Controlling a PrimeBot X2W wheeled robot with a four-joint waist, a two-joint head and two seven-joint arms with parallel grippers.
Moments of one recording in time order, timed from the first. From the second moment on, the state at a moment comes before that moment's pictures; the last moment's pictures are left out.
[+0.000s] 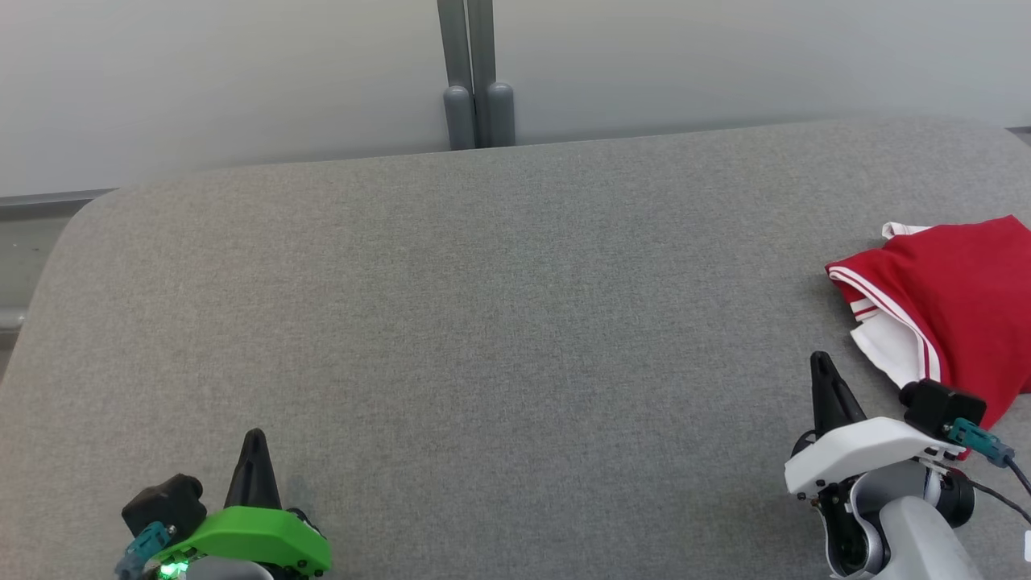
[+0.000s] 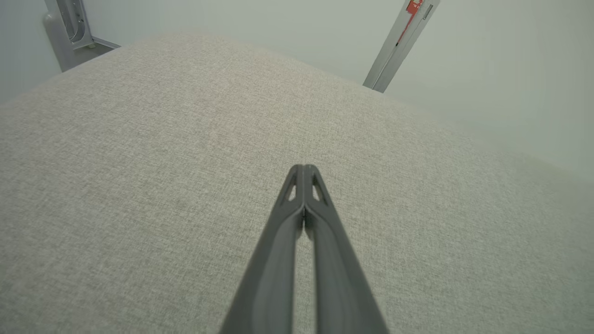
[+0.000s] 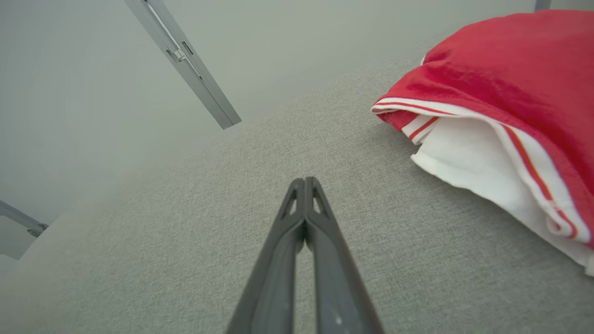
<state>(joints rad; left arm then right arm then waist) -0.06 0.04 -0.03 0.38 -0.47 0.03 -0.18 -0.20 -0.04 -0.06 0.47 0.44 0.13 -0.17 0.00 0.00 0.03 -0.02</state>
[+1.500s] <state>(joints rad) -0.07 0.04 0.04 0.31 -1.08 -0.05 -0.02 -0.15 -0.04 -0.09 0.35 1.06 0.13 -0.02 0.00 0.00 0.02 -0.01</state>
